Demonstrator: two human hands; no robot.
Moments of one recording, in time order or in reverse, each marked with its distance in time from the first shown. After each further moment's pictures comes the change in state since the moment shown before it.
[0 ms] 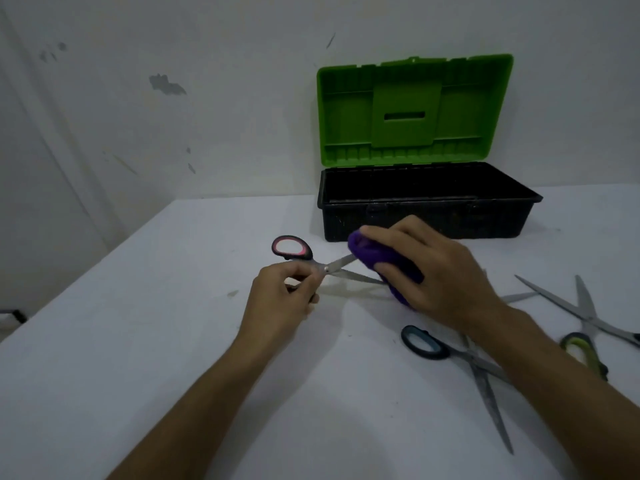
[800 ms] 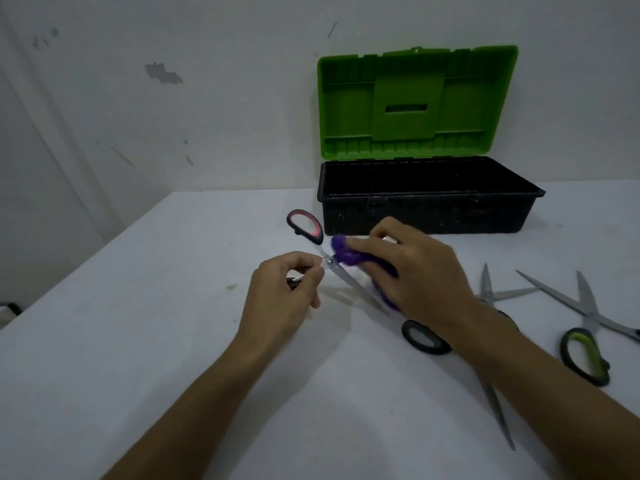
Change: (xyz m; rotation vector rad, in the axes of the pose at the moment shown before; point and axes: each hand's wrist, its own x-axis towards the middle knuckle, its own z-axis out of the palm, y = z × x) left_hand -0.009 0.006 0.000 0.016 0.022 0.085; right_hand 0.007 -0.017 0.020 -0.134 -0.047 0.096
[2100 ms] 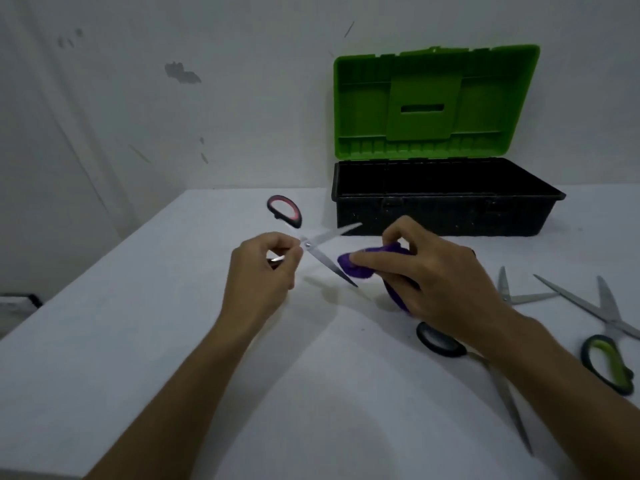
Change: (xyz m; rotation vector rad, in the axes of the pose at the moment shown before) left_hand 0.022 -0.008 -0.032 0.096 0.168 0.100; right_hand -0.002 -0.009 -0.018 0.046 0.001 -0.168
